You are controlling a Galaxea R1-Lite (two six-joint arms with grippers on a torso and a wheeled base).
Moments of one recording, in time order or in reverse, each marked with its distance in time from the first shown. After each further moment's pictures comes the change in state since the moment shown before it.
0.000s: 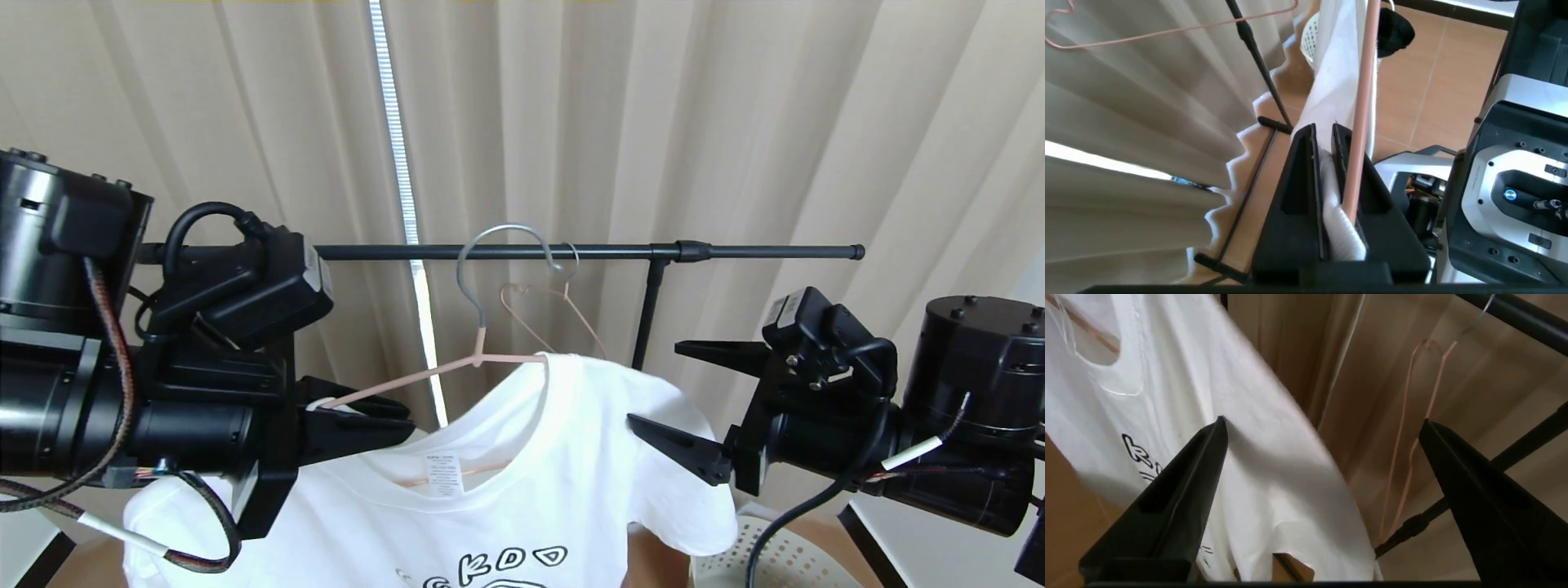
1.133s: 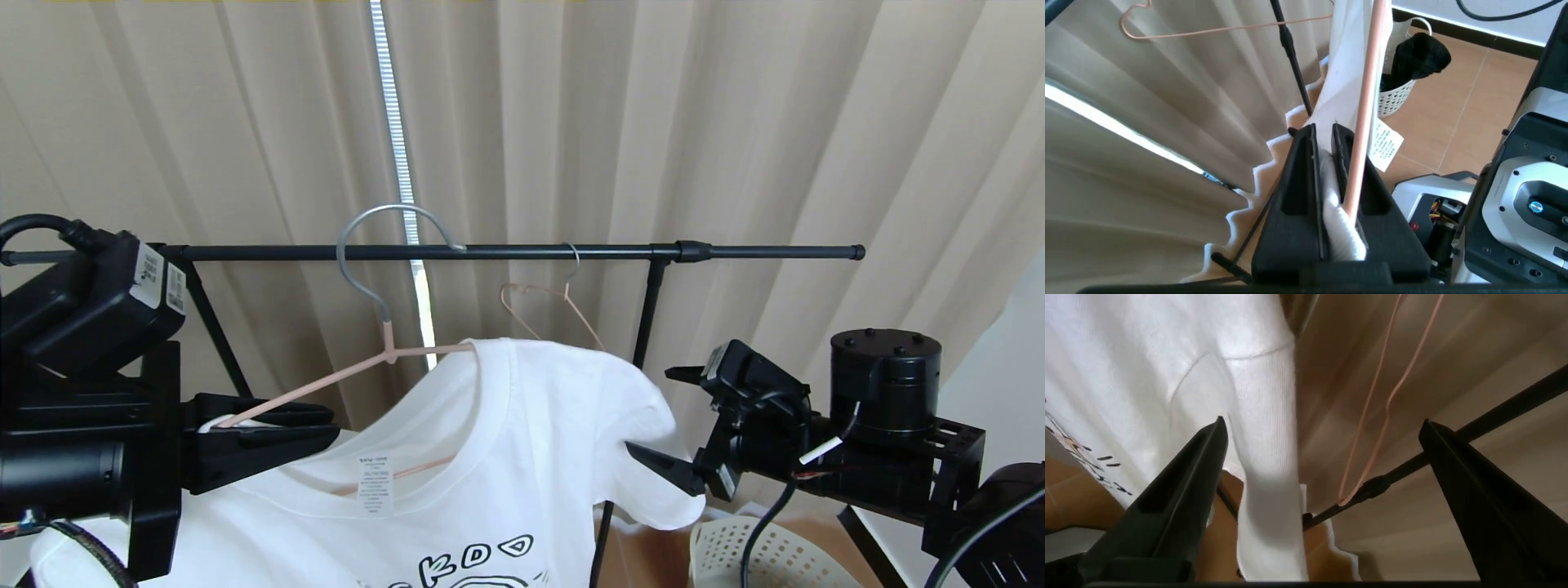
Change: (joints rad) left arm 0.101 -0.175 0.138 -0.066 -0.001 -0.016; right arm -0.067 0.192 0.020 -0.063 -0.009 -0.218
